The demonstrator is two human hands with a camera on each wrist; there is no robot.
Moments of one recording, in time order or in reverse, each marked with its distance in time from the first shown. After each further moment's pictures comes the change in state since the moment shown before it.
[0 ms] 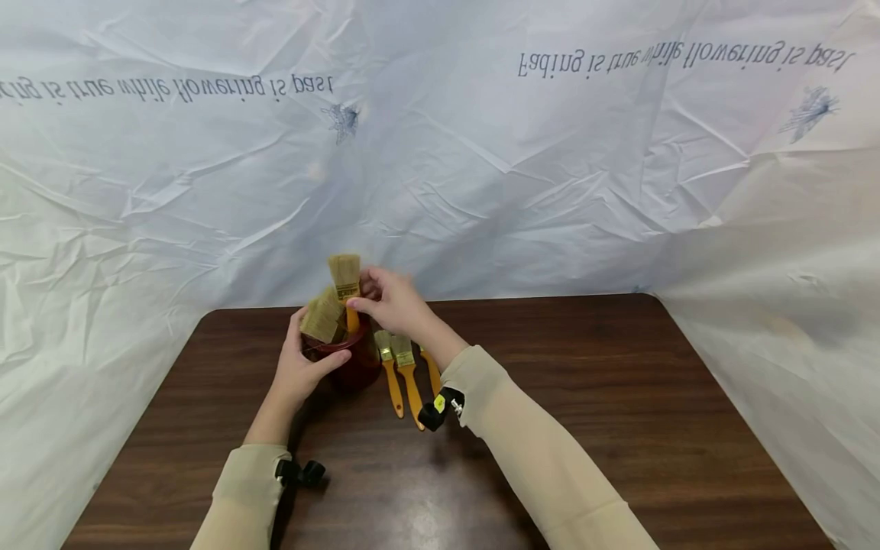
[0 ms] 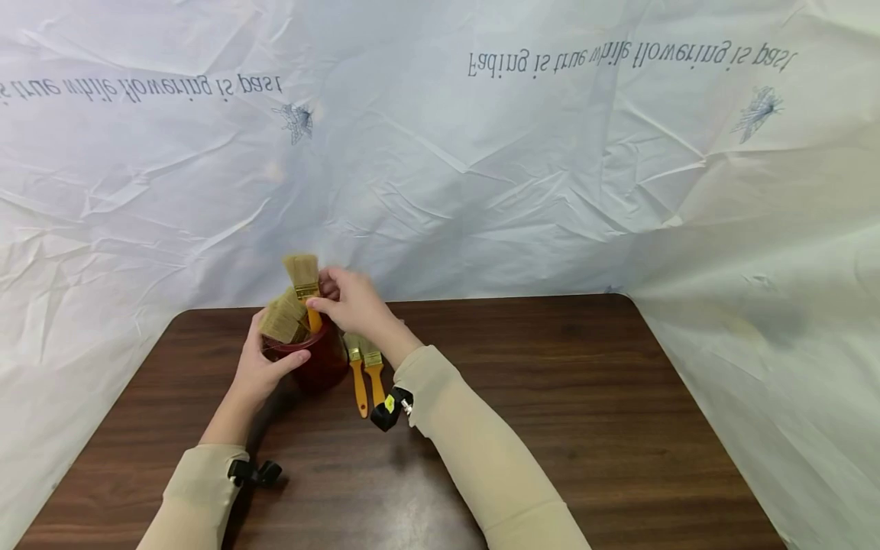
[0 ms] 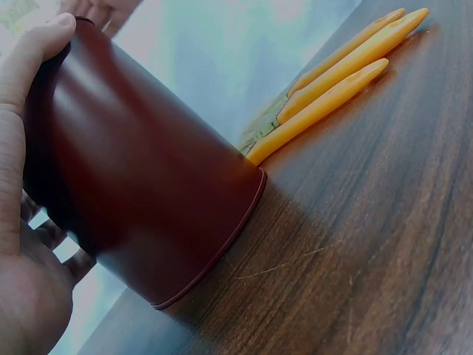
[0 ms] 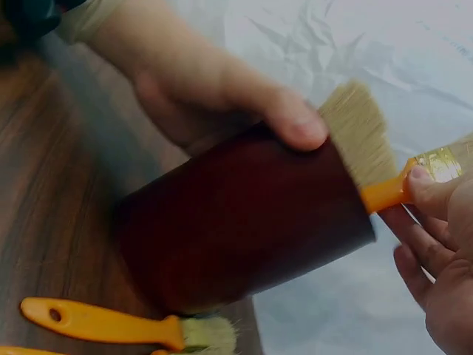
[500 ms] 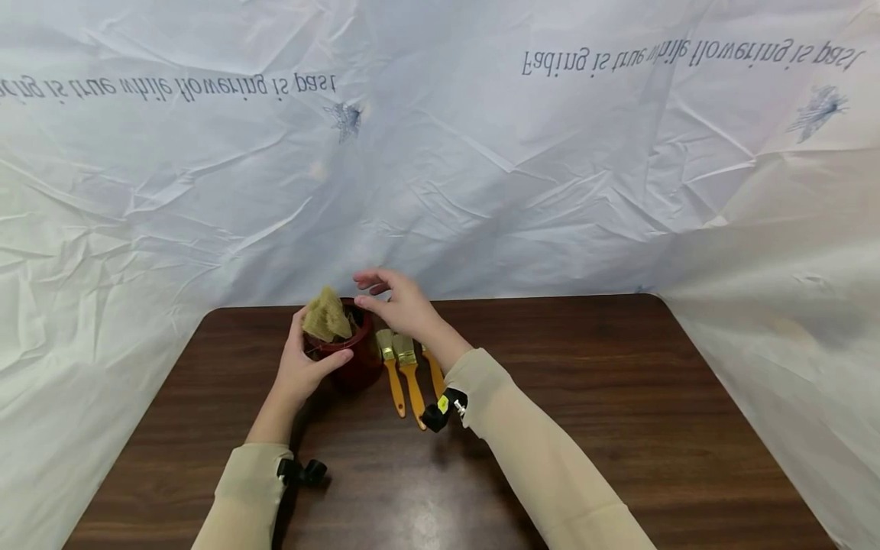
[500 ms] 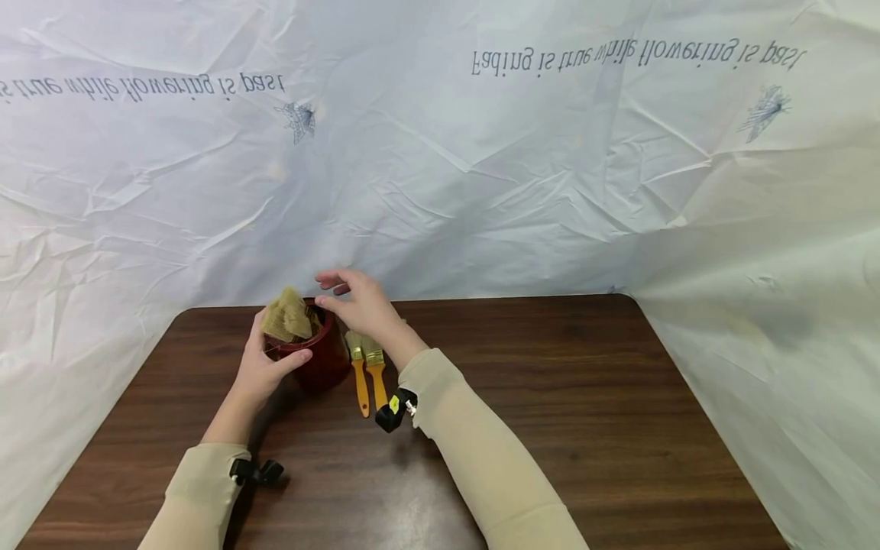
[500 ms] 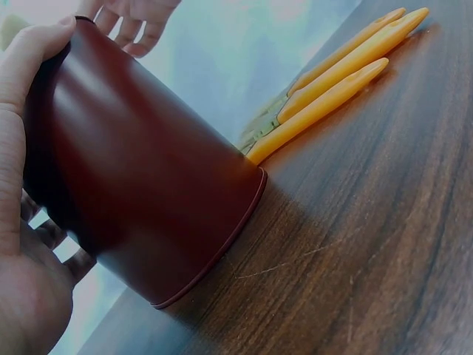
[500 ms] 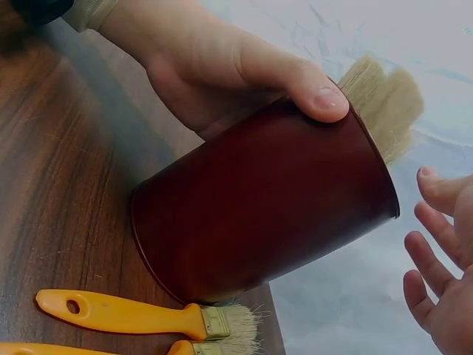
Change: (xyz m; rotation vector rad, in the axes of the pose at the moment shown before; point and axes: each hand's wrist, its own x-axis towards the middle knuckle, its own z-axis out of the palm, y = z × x) left_hand 0.001 0.001 -0.001 0.002 0.003 -0.008; right_hand -0.003 0.019 0.003 0.041 0.006 0.010
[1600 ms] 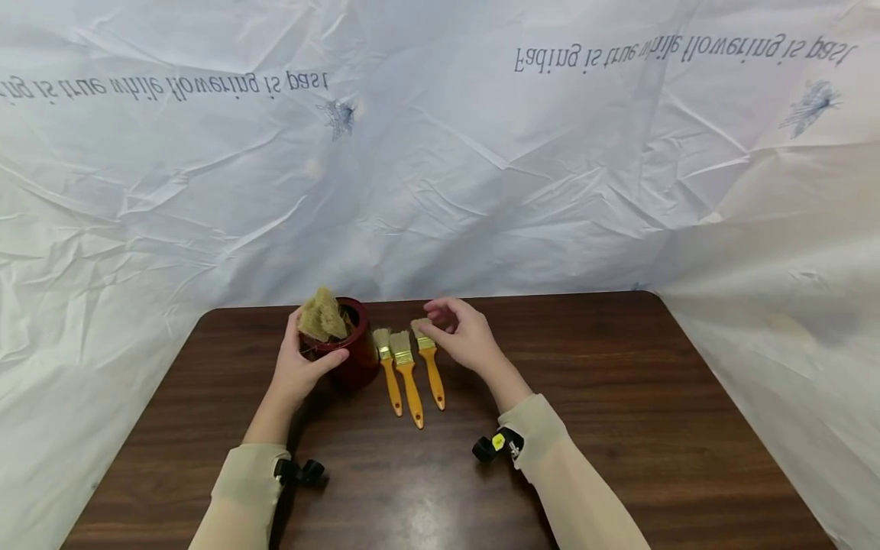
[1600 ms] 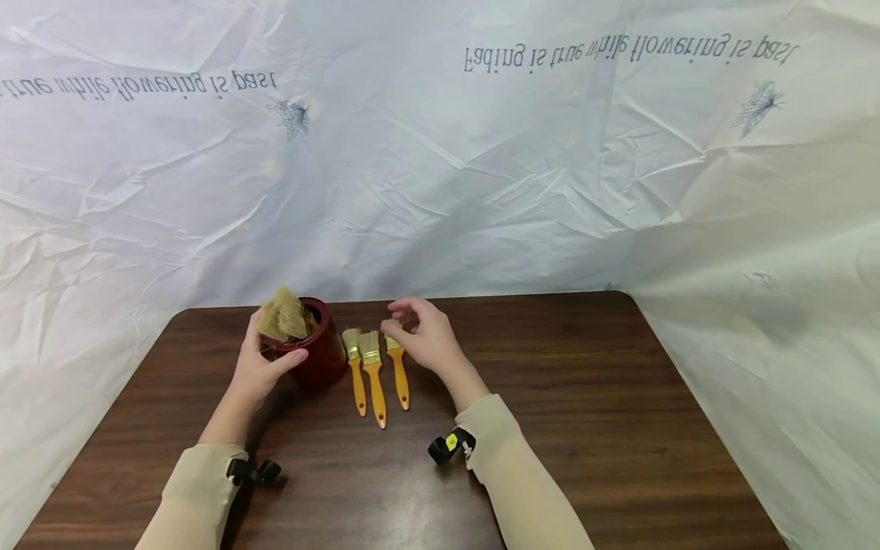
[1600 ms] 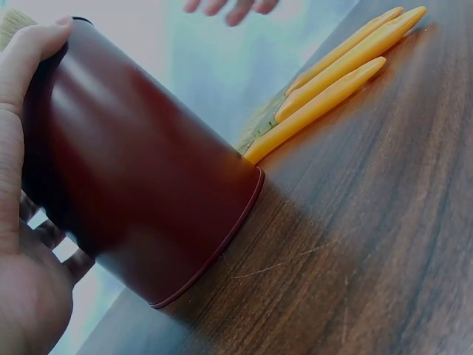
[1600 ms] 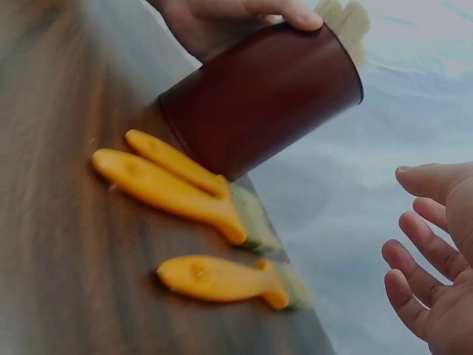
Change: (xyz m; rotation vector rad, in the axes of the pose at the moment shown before) left_hand -0.005 0.002 0.002 0.015 0.013 -0.049; right_hand -0.086 0.067 -0.043 -0.034 0.179 0.064
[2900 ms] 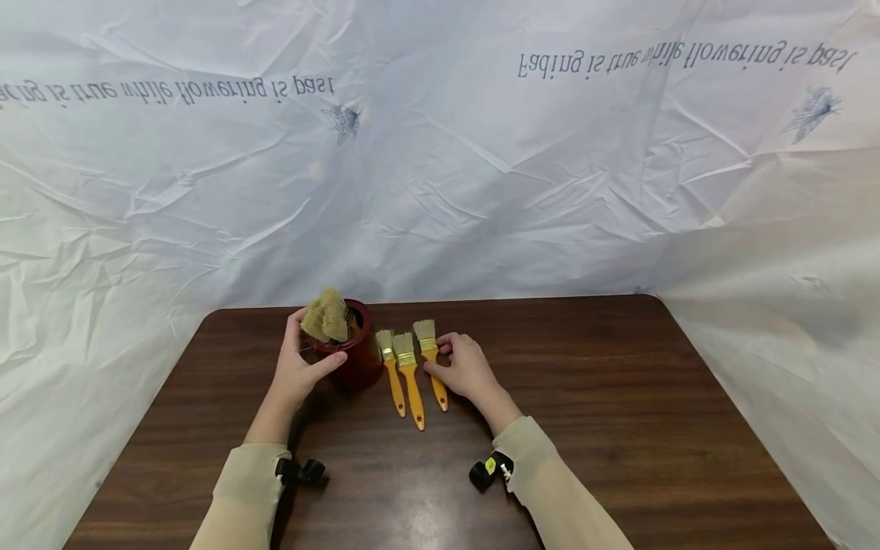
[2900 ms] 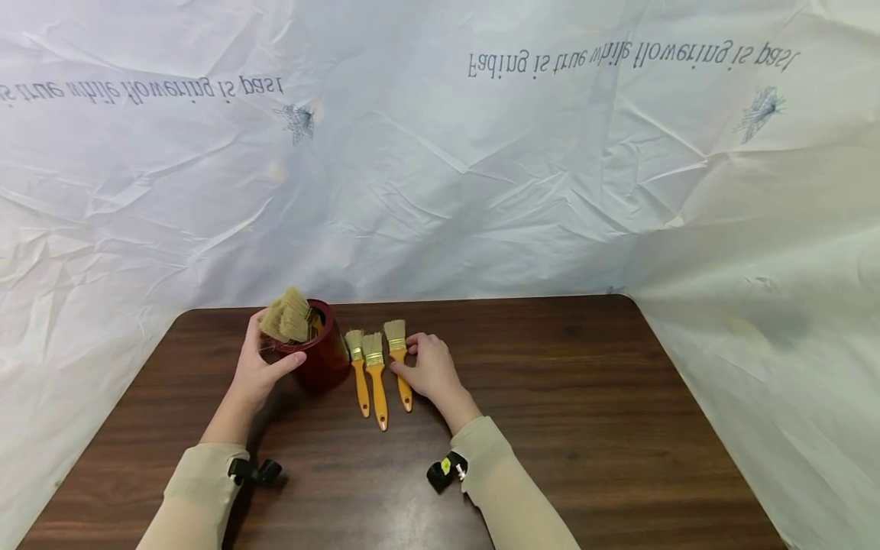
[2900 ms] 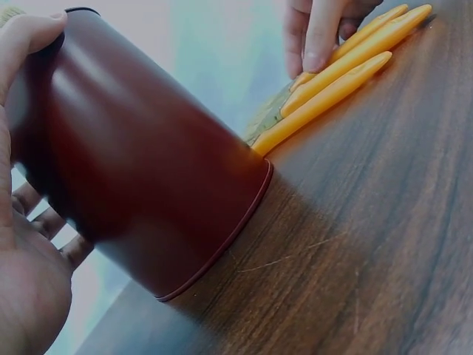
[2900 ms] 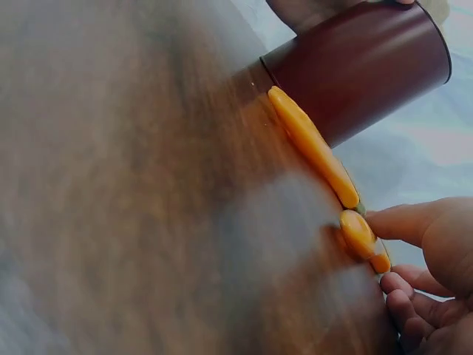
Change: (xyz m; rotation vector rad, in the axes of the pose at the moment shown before) left_hand -0.002 0.000 -0.002 -0.044 0.023 0.084; right_hand -0.029 0.029 0.035 -0.231 -0.071 0.253
